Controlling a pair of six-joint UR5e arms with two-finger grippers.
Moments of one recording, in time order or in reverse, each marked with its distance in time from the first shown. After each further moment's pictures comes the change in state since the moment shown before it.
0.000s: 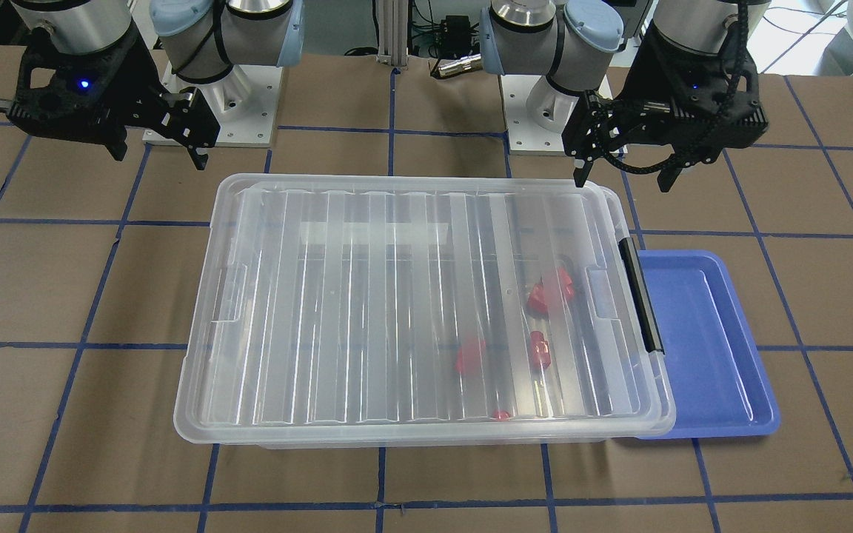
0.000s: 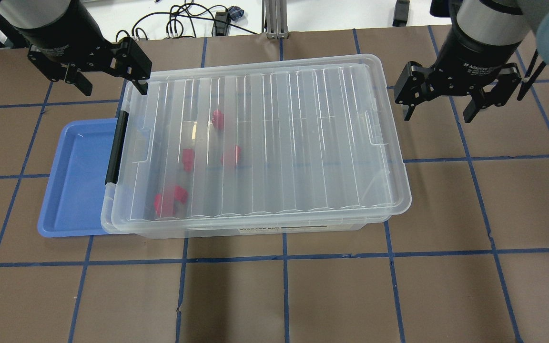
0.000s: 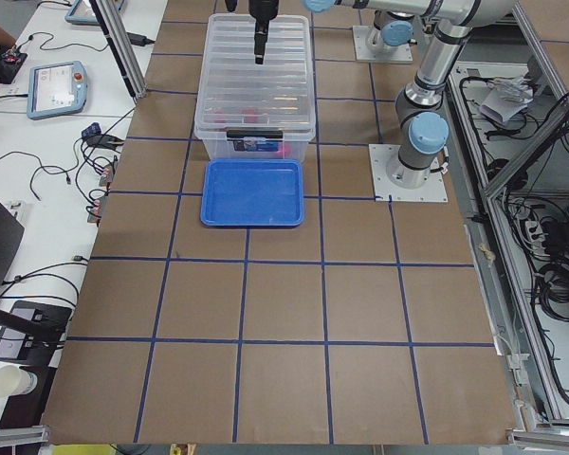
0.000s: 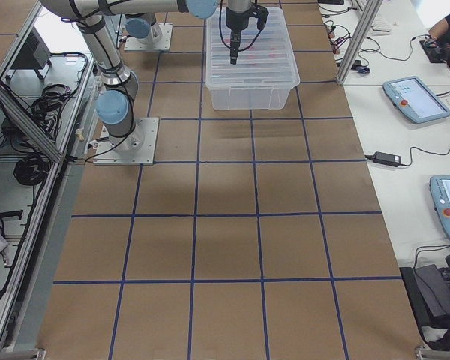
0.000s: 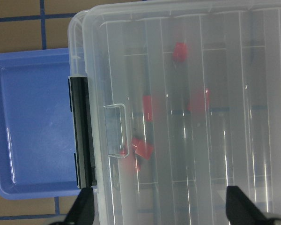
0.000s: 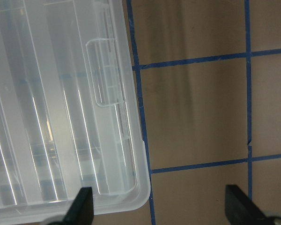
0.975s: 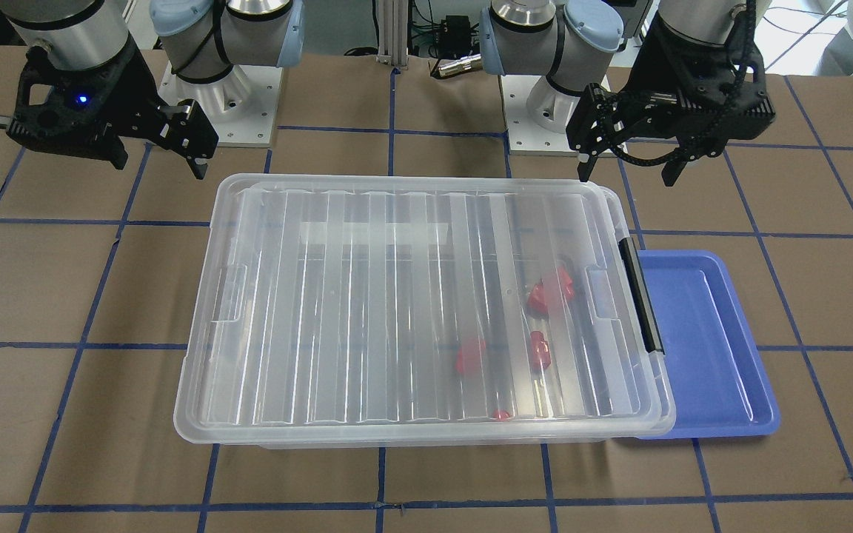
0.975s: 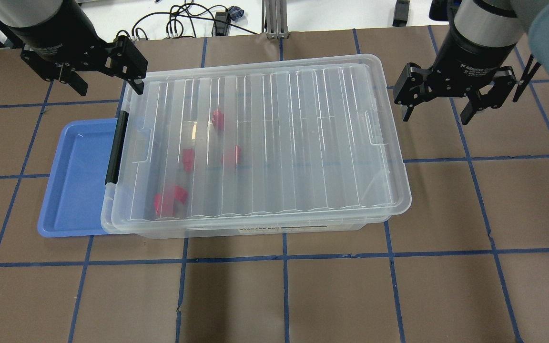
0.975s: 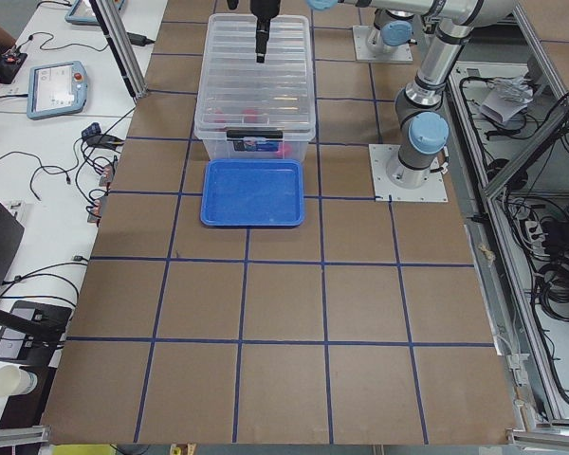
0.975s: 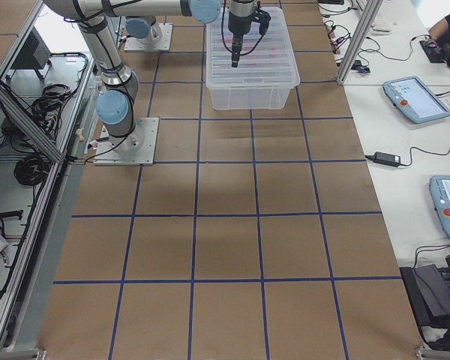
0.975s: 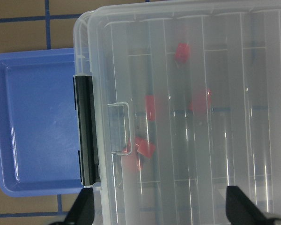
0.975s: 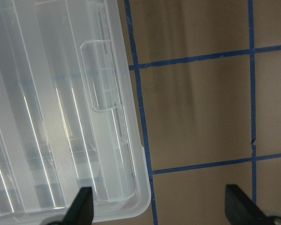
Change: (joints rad) left arm 0.006 0.010 -0.002 -0.007 0.001 0.000; right arm -0.014 0.047 0.004 -0.009 0.009 0.004
